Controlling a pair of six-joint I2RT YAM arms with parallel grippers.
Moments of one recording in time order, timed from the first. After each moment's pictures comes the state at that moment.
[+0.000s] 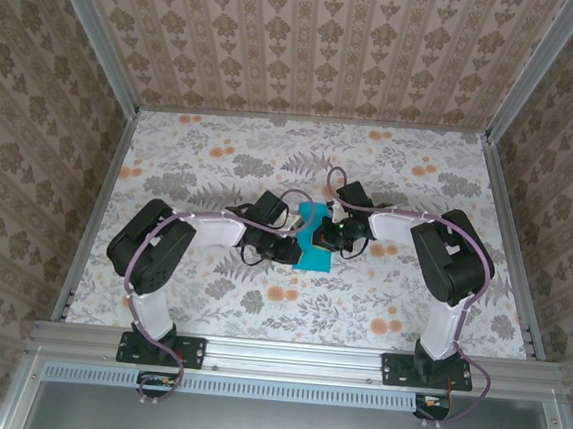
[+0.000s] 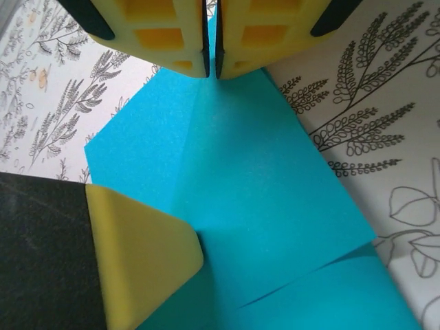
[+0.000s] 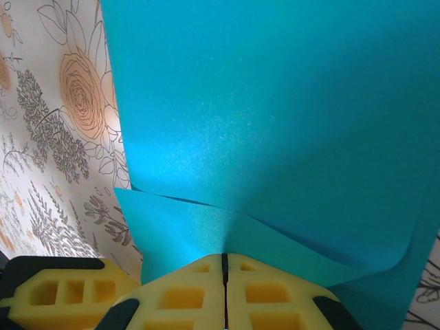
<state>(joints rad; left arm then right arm) -0.73 1.79 0.92 -0.22 0.50 -0.39 0.44 1.88 1.02 -0.27 -0.50 0.63</state>
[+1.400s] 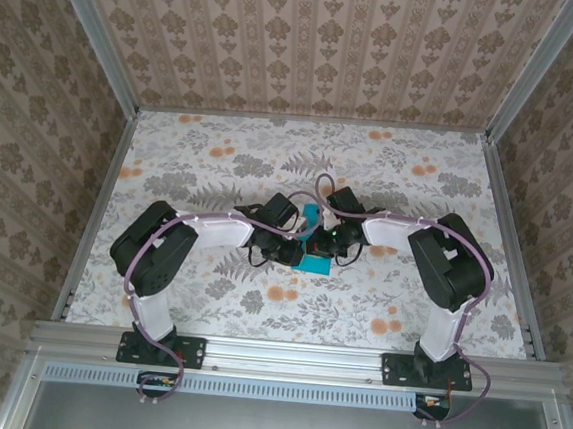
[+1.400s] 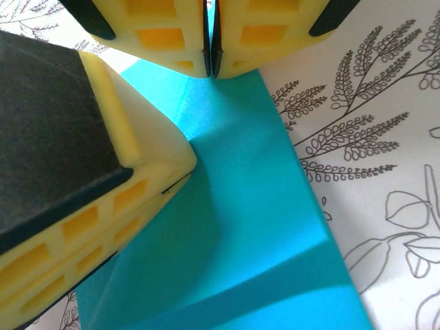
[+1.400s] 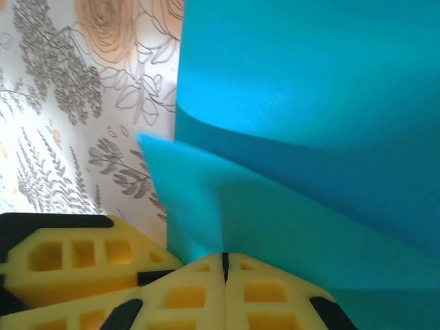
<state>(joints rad) -0.79 1.80 0.98 -0.33 0.35 -0.39 0.52 1.86 1.01 -0.30 -0.50 0.57</state>
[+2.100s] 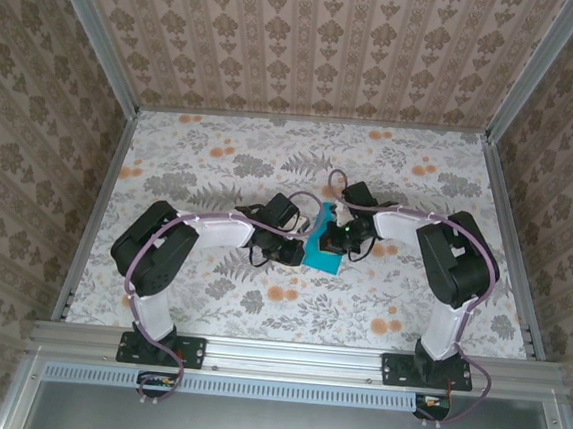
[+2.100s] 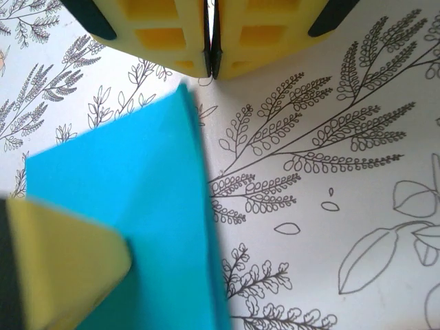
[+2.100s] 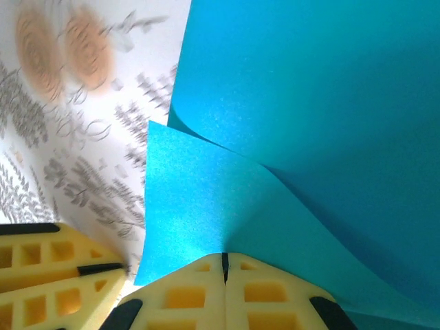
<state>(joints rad) -0.79 1.80 0.99 -0.32 0.35 -0.38 0.38 1.85 1.02 -0.40 -0.50 0.47</state>
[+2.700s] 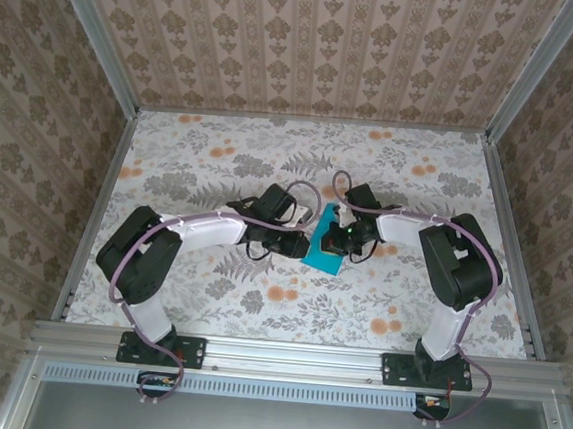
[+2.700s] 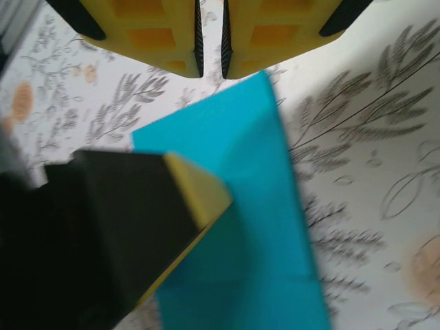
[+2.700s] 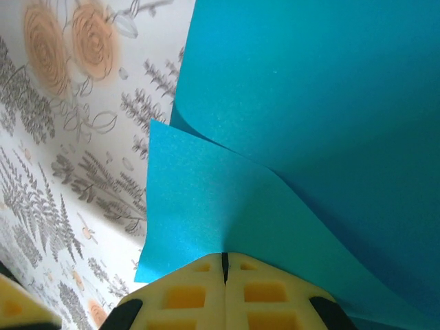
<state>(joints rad) -0.78 1.72 1.00 -0.29 0.45 -0.39 0.42 1.83 0.97 -0.34 -0.52 0.53</state>
